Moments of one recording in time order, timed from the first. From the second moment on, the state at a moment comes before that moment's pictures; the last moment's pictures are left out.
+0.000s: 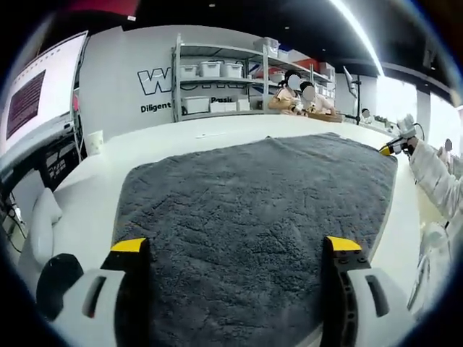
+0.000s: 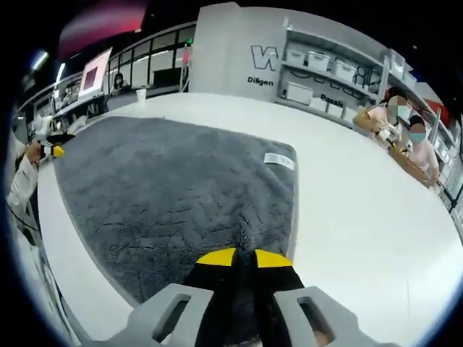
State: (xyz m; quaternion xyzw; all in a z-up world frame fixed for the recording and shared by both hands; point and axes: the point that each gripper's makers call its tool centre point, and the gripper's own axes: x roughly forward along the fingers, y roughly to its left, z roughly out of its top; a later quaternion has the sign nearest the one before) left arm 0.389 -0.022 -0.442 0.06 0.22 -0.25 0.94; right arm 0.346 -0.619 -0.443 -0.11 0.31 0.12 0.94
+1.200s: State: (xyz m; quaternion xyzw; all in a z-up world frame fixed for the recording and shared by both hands) left arm 0.428 0.001 -0.366 0.06 0.16 -0.20 0.97; right arm 0.394 -0.619 -0.376 -0.11 0.24 0.09 0.96
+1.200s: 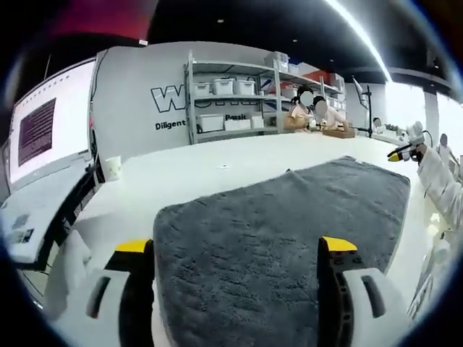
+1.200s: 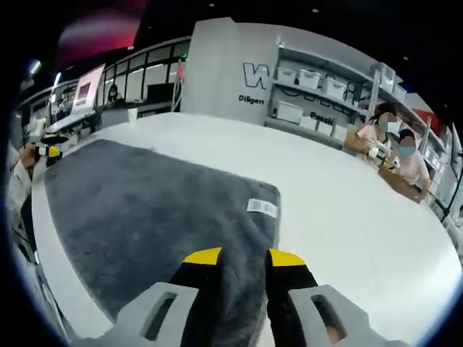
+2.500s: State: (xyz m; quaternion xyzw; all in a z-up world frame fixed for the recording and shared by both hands) left arm 0.587 0.075 -0.423 0.03 0.21 -0.06 0.97; right arm 0.549 -0.649 -0.397 -0.09 0.26 0.06 0.96
